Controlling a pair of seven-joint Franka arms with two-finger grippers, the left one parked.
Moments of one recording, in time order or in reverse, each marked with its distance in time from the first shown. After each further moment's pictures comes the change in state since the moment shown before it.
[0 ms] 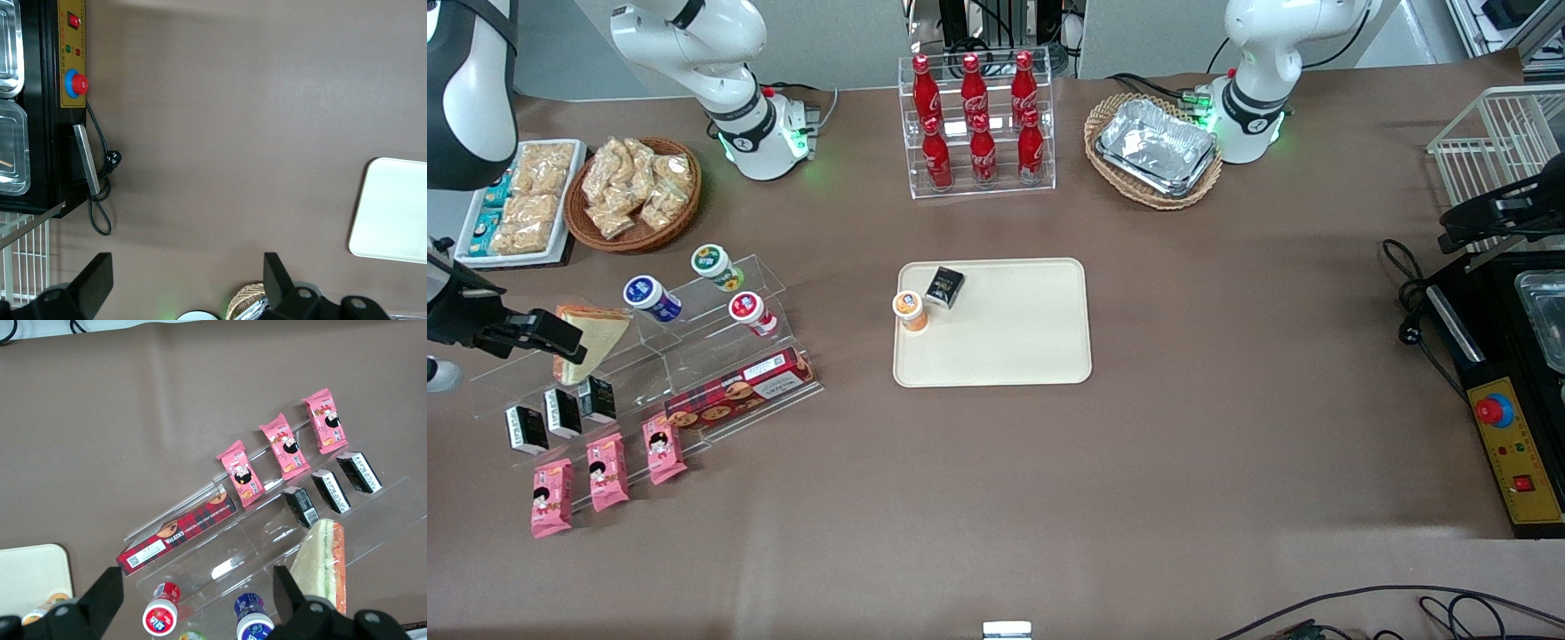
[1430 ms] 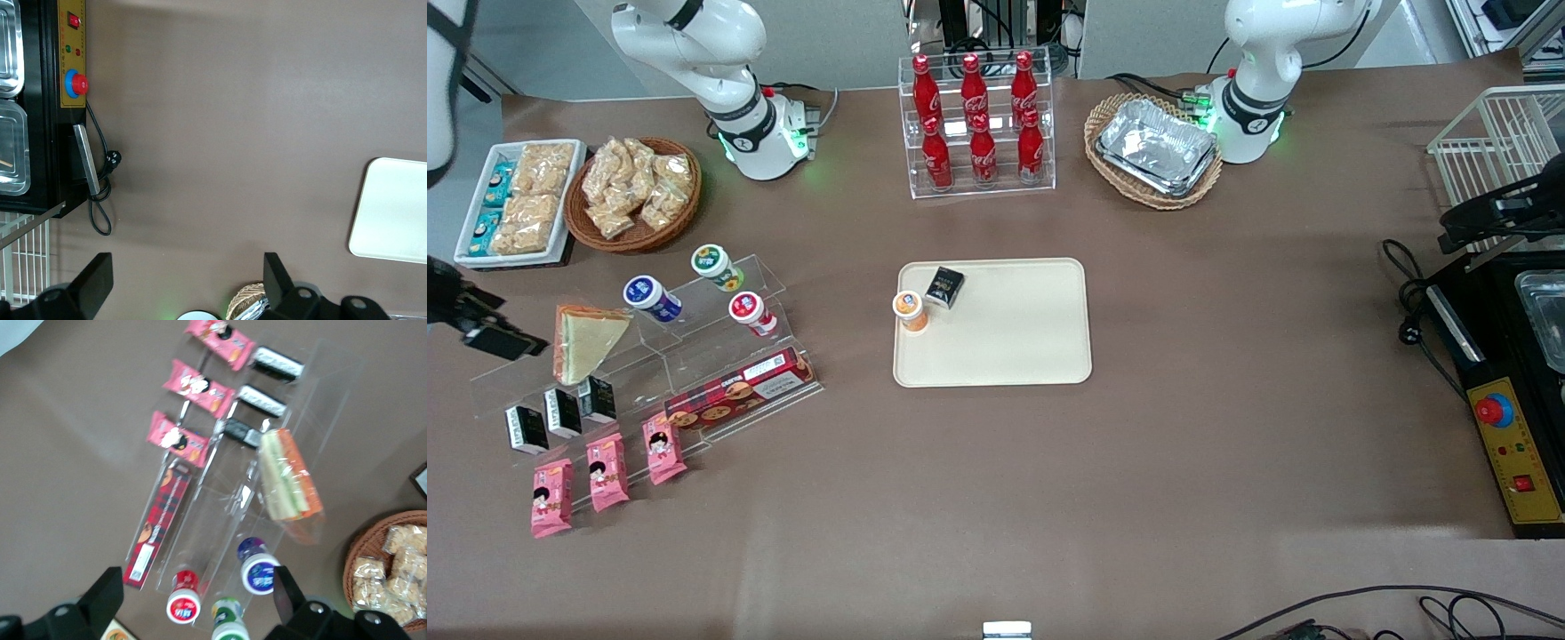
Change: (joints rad) arm -0.101 -0.001 -0.016 -0.001 0.019 -0.133 0.488
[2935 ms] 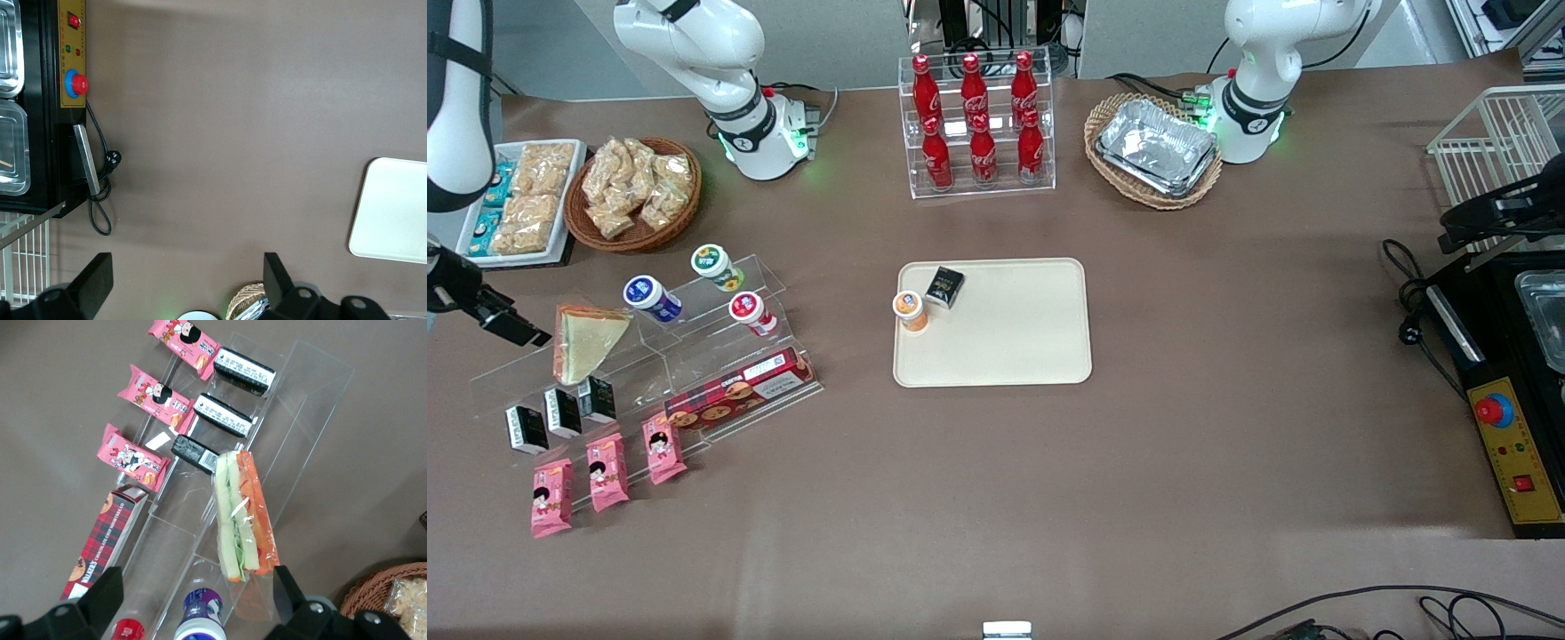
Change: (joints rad) arm -0.133 -0.172 0.000 -0.475 0.000 0.394 -0.197
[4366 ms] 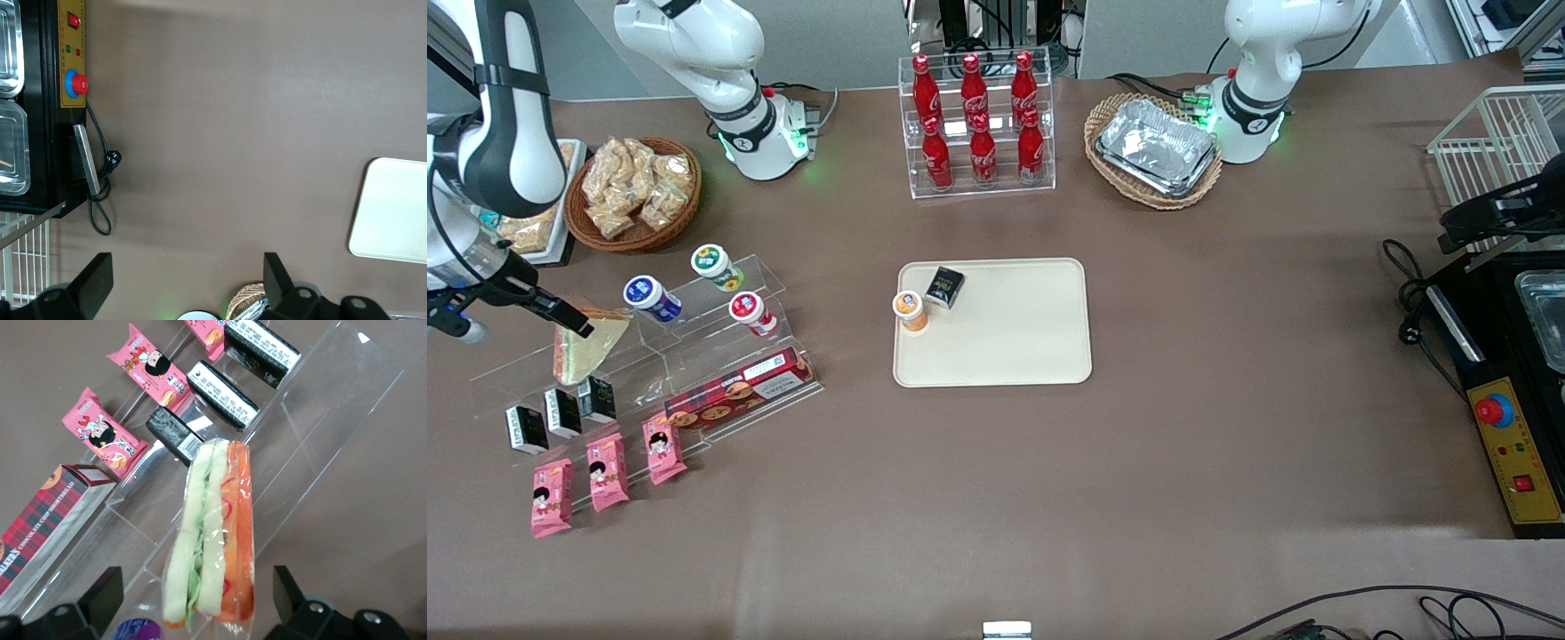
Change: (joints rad) arm -0.018 -0.057 -0.025 -0.318 0.000 0.343 -0.260
